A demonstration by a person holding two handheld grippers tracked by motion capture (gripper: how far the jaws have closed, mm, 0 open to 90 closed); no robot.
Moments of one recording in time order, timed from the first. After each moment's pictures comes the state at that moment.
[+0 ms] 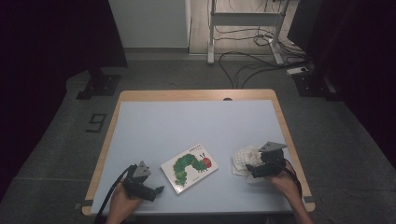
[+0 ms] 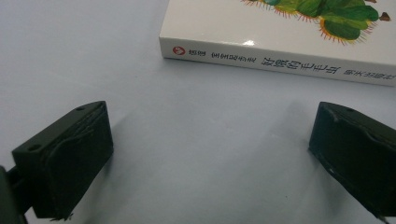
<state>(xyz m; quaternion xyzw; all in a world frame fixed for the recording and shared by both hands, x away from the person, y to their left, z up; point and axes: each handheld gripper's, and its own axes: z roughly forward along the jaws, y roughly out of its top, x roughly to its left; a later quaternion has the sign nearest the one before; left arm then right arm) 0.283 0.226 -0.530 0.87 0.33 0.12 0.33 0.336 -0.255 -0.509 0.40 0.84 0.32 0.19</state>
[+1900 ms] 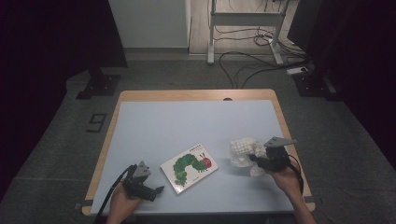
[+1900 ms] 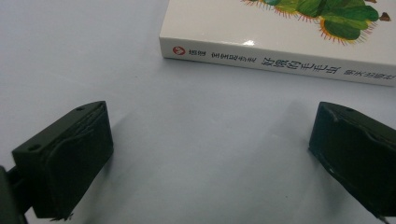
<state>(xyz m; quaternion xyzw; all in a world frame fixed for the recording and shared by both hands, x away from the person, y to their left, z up) 0.283 0.226 -0.530 0.87 0.33 0.12 0.33 0.330 -0.256 -0.472 0.40 0.81 0.40 0.16</state>
